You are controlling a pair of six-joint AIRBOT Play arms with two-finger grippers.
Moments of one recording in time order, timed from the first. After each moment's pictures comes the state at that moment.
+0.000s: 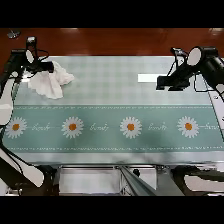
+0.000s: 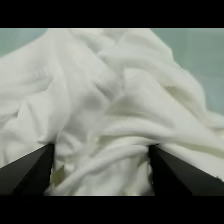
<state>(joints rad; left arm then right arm) 0.11 -1.93 1.74 1.69 -0.88 -1.62 0.12 -1.47 1.39 -1.50 1.28 1.72</state>
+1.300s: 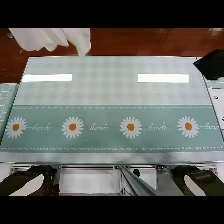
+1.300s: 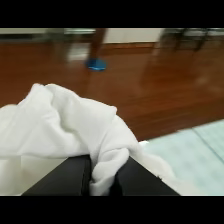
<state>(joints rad) -0.12 -1.15 1.90 1.02 -1.00 -1.39 0.12 -0.77 1.39 -1.44 1.29 1.67</state>
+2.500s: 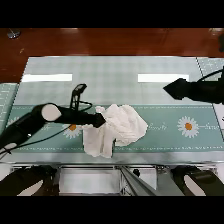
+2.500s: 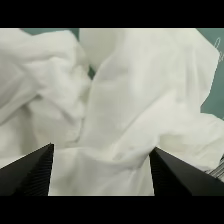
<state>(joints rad) -0.47 -1.05 0.72 0.94 -0.87 -1.52 0.08 -0.79 1.05 -1.18 1.13 1.62</state>
